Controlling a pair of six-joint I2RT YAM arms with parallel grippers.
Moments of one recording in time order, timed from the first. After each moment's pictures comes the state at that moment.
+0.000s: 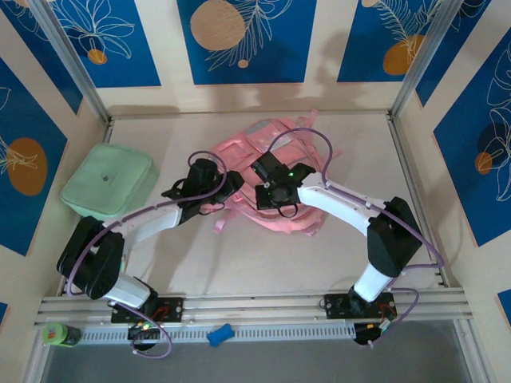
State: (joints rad) left arm -0.60 1.48 0.86 0.03 0.15 -1.10; right arm 0.76 1.65 1.30 -0.80 0.06 0.58
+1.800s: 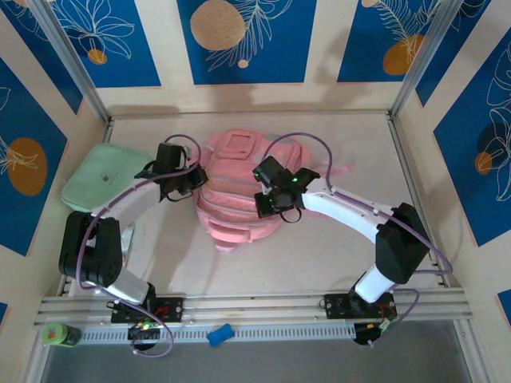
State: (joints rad) left arm -0.24 1.55 1.00 -0.29 0.32 -0.62; right arm 0.79 1.60 1.25 -0.80 -0.02 0.47
